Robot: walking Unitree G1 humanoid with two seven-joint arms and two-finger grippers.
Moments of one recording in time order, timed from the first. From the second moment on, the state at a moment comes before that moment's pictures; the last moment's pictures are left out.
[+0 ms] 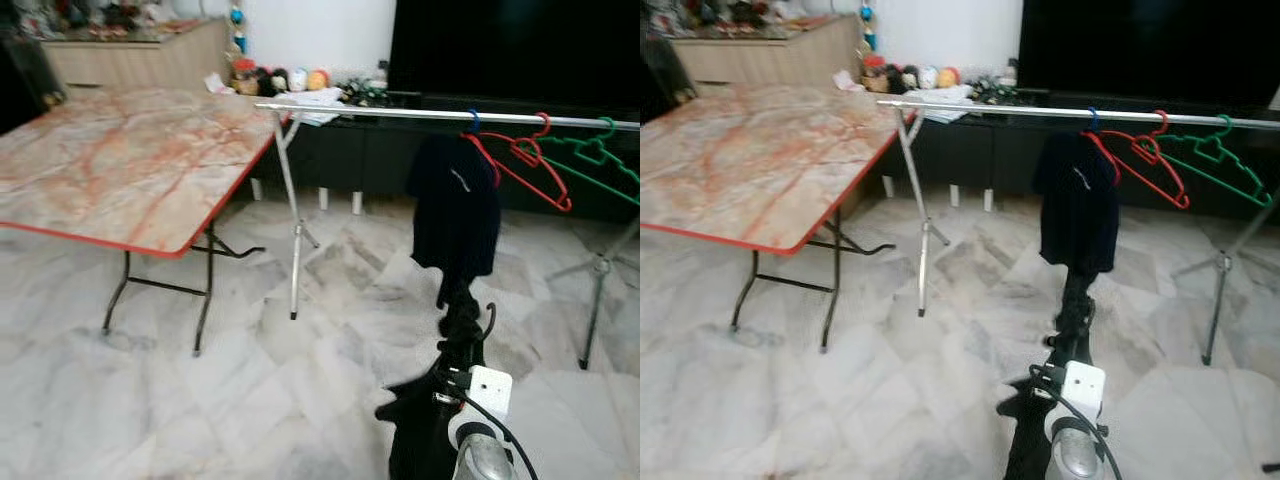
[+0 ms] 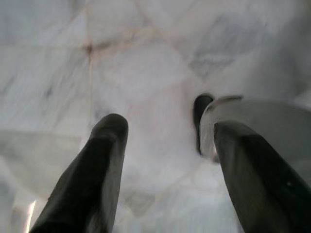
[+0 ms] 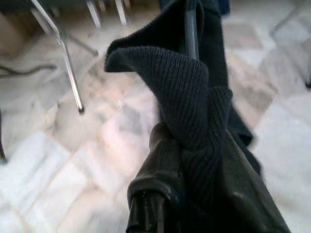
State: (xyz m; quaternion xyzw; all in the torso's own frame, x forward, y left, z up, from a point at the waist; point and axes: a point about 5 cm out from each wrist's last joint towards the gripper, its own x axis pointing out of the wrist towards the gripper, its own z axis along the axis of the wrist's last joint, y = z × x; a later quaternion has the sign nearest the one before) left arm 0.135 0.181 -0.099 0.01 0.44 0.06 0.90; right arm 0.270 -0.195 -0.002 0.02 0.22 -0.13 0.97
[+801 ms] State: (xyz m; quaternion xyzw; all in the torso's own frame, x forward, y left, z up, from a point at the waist) left arm 0.243 0.247 -0.020 0.10 0.24 0.04 0.97; right arm 0.274 -0.202 -0.010 -0.02 0.28 -0.11 0.95
